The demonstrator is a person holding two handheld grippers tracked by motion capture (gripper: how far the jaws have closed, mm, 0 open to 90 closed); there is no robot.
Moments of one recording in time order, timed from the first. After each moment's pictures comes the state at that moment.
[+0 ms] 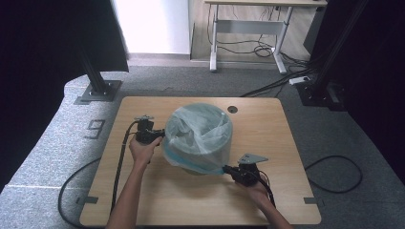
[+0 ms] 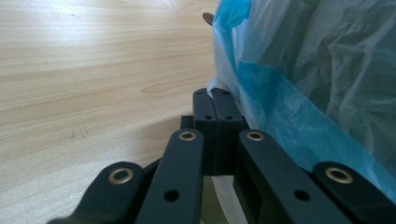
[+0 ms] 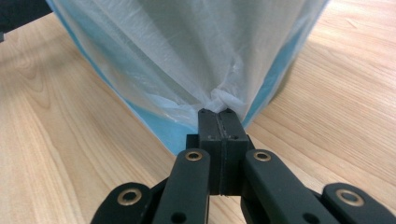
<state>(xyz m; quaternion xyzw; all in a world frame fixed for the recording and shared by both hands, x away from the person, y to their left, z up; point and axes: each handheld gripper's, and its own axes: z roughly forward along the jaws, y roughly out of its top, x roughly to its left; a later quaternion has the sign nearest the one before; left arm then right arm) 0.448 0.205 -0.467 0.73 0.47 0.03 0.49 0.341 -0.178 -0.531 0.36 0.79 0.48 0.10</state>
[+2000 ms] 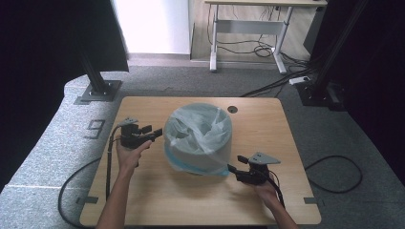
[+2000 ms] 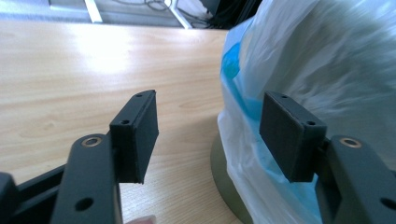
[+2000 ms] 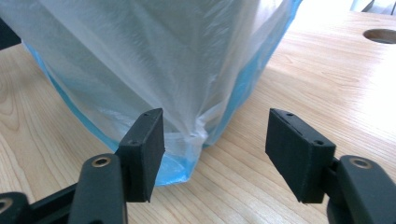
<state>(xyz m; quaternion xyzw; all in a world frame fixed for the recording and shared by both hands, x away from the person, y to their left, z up) 0.411 0.243 -0.444 0.70 0.48 0.12 0.51 0.340 -0.205 -0.524 0.36 0.76 0.51 0.17</state>
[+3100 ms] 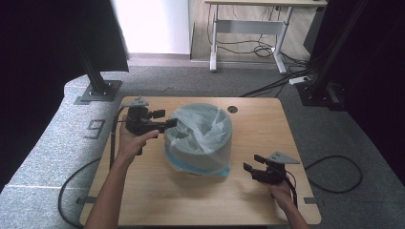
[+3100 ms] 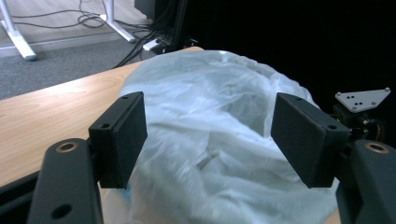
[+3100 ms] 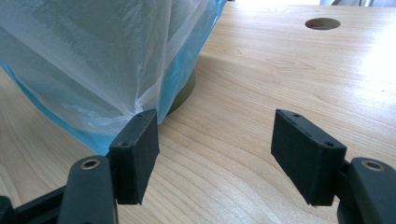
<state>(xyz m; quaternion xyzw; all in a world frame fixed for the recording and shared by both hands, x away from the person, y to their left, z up) 0.398 0.188 -0.339 0.77 0.36 0.08 0.52 0.337 -0.256 -0.522 0.41 0.73 0.52 0.17</state>
